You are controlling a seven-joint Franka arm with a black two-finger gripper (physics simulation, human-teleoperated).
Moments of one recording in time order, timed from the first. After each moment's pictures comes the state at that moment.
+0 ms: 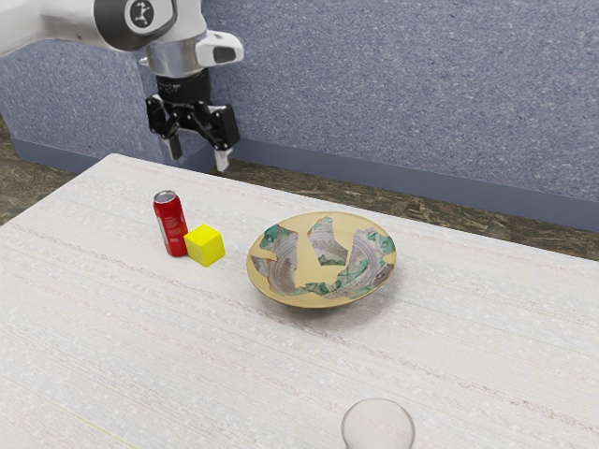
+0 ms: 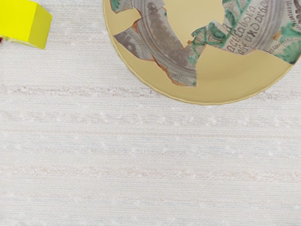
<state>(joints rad) -0.07 0.05 -0.03 -1.51 0.03 1.54 -0.12</state>
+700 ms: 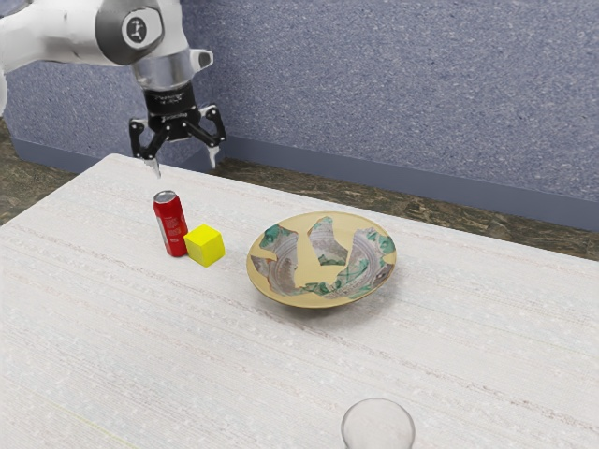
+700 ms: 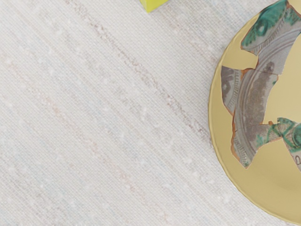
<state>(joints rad) -0.03 0.14 0.06 -1.49 -0.03 1.57 -0.75</state>
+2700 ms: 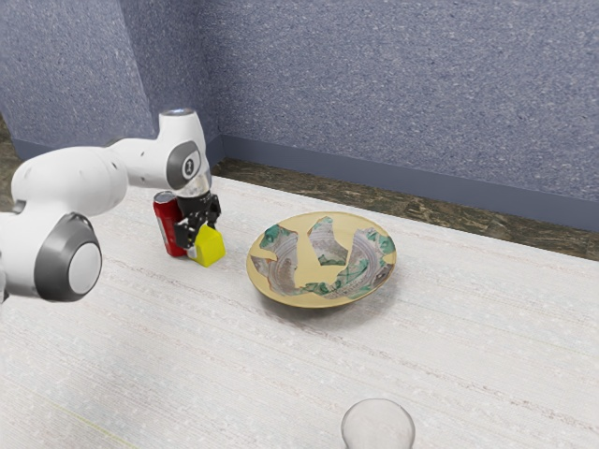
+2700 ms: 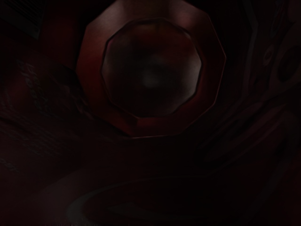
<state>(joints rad) 0.16 0.95 0.10 -1.06 -0.06 1.94 -1.43</state>
